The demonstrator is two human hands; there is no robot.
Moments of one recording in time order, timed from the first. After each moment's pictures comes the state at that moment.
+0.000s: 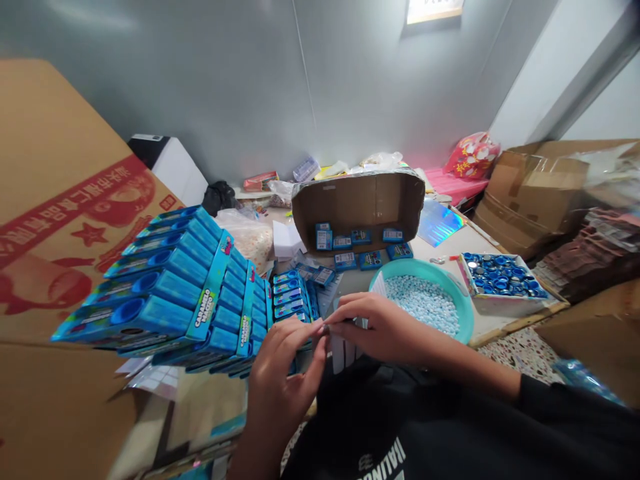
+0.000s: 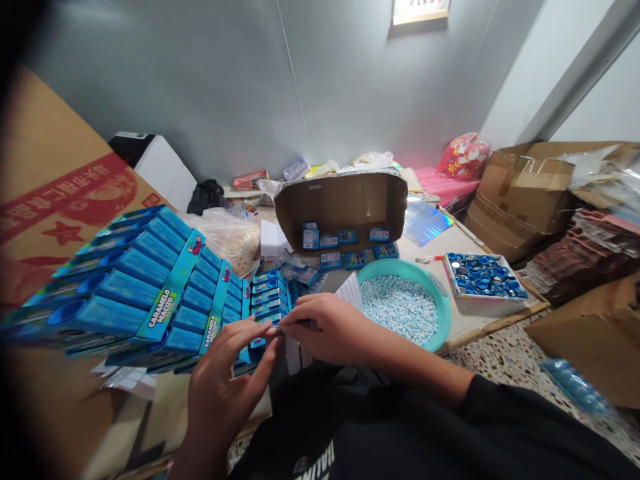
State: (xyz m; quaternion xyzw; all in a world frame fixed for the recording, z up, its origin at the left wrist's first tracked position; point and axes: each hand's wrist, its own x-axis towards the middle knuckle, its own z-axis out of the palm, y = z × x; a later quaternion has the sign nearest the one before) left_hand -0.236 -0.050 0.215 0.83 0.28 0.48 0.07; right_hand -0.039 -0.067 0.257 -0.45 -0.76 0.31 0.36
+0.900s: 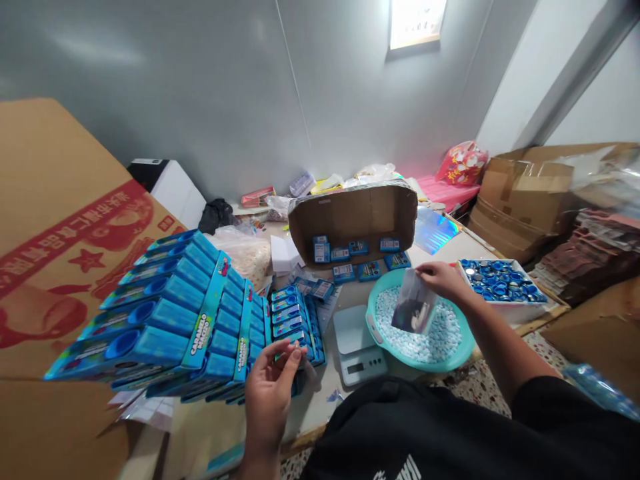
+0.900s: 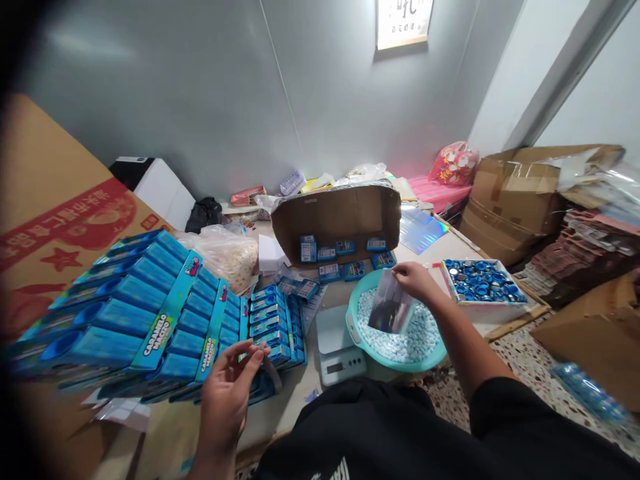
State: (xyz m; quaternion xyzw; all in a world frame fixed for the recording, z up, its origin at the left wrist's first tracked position) left_hand -0.249 -0.022 0.131 0.46 0.47 0.56 0.51; right_hand 0.162 -0.028 0.171 -0.79 -0.54 0.14 0.27
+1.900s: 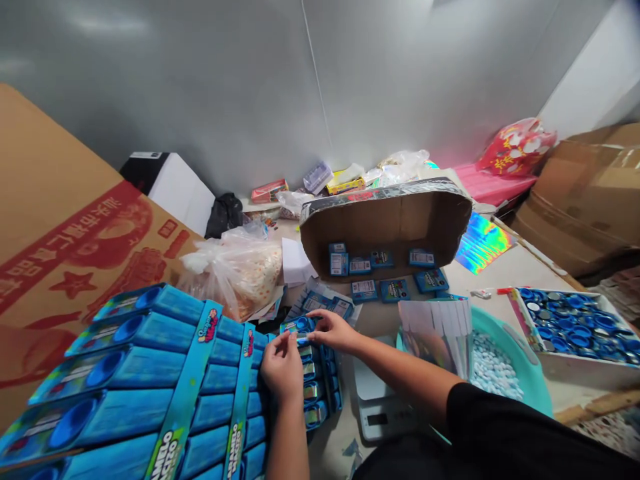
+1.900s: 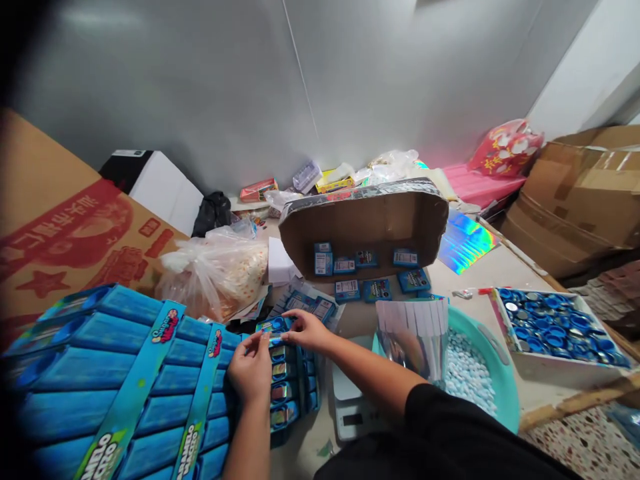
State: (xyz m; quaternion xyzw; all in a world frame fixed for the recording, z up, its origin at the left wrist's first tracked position) left_hand -0.221 0.135 0.058 0.43 0.66 0.56 0.27; right_hand -0.077 0.163 0.030 -0.42 -0.49 0.62 0.45
